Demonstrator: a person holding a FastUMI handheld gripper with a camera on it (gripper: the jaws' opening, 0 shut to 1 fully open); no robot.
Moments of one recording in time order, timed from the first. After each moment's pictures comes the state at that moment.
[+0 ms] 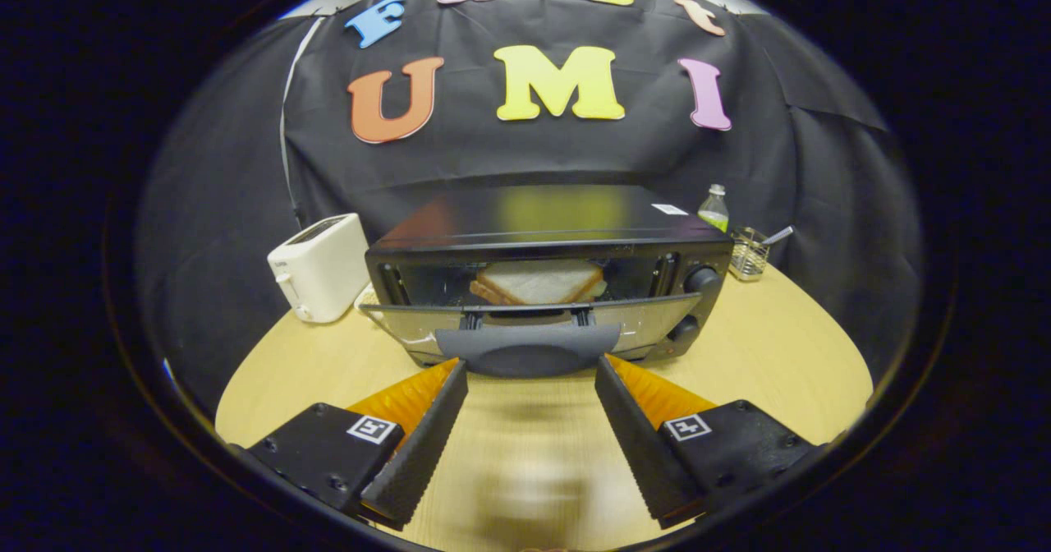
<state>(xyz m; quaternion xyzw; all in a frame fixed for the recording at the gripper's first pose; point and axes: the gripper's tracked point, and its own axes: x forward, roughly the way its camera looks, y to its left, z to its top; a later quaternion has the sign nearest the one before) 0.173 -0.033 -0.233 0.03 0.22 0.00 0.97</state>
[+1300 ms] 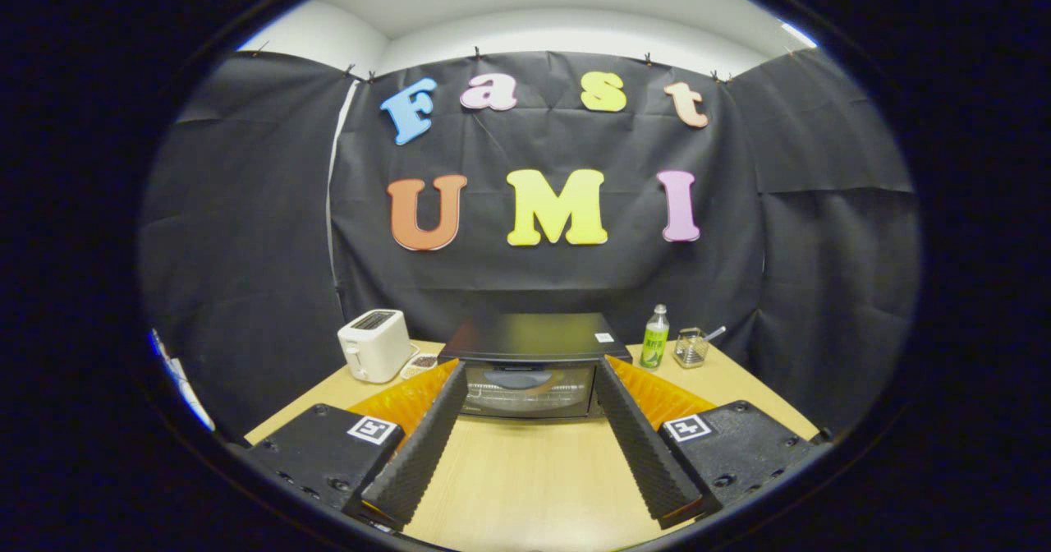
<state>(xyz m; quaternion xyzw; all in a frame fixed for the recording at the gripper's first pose) -0.006 -0.063 -0.037 0.00 0.04 0.01 1.00</state>
